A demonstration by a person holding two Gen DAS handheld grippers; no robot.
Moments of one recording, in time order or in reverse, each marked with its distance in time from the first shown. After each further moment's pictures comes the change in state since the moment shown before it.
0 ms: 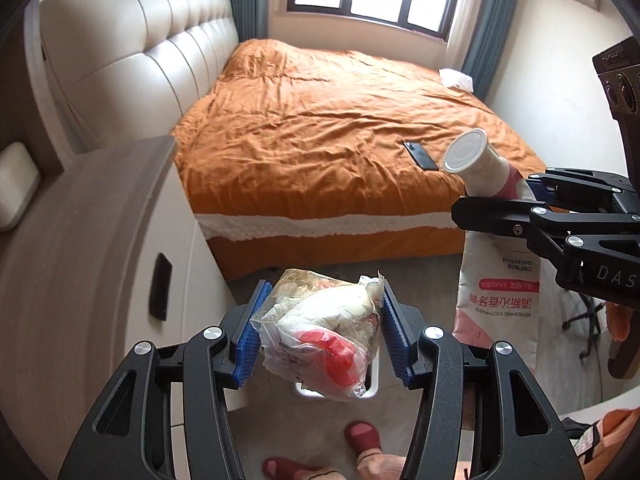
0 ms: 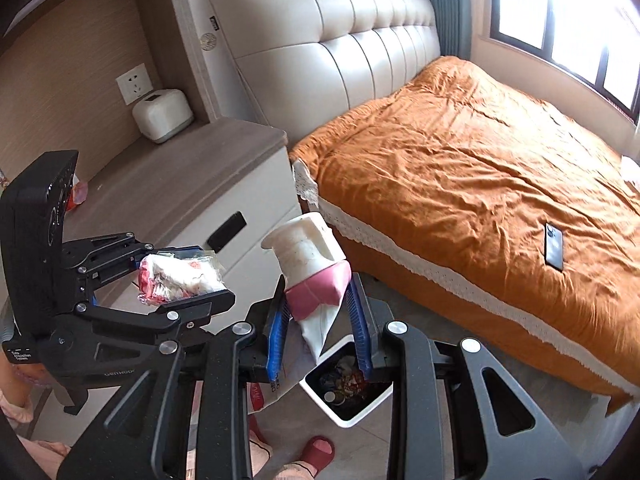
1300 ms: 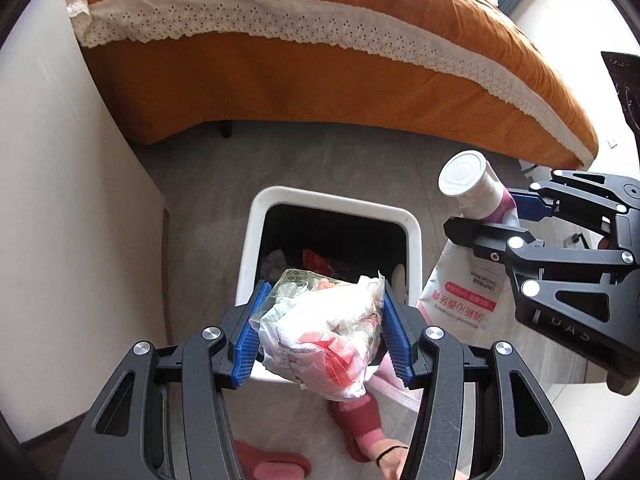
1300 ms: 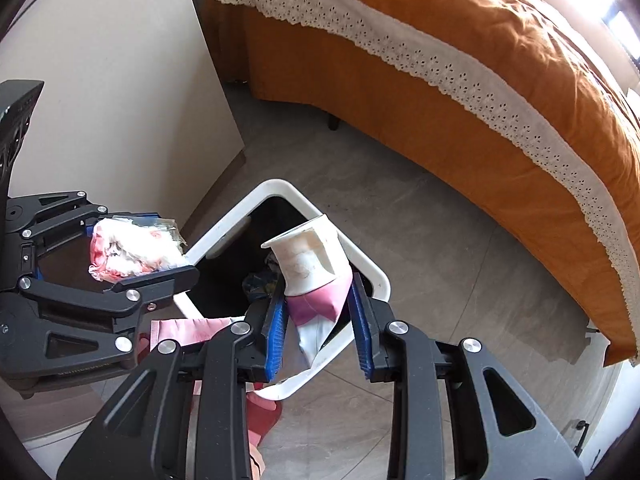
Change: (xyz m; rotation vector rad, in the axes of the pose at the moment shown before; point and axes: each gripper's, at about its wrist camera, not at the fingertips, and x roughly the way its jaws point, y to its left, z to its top) left arm 0.352 0.009 -0.191 -0.075 0.328 -0.110; right arm 0.323 -0.077 -0.223 -0.012 0.380 -0.165
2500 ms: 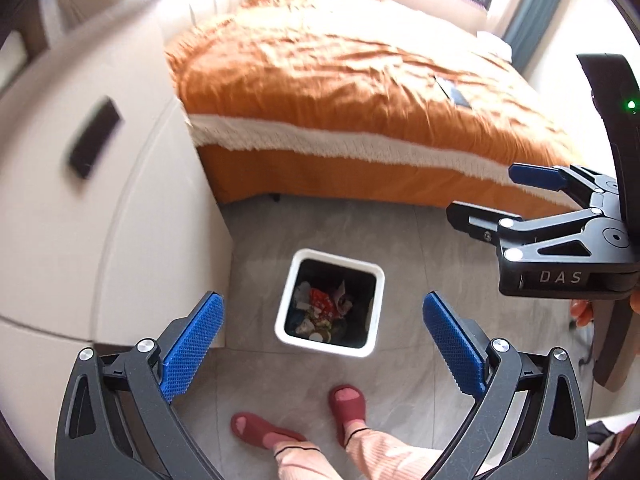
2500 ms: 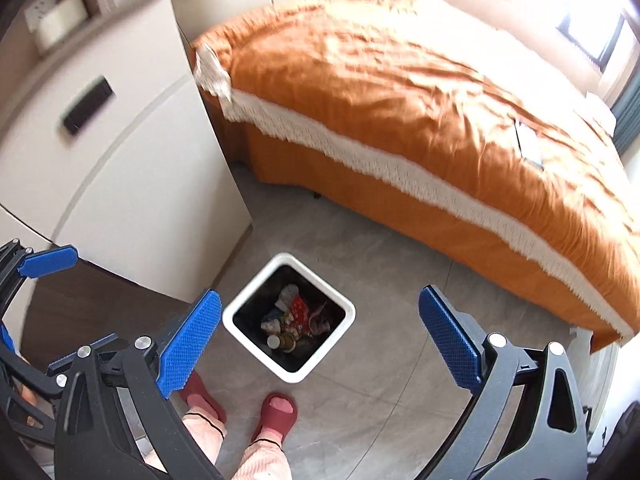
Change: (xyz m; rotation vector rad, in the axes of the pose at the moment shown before) left arm -0.288 -0.071 0.011 -0.088 -0.200 0.190; right arm -0.259 -0.007 0.038 0.072 -0.230 -0.017
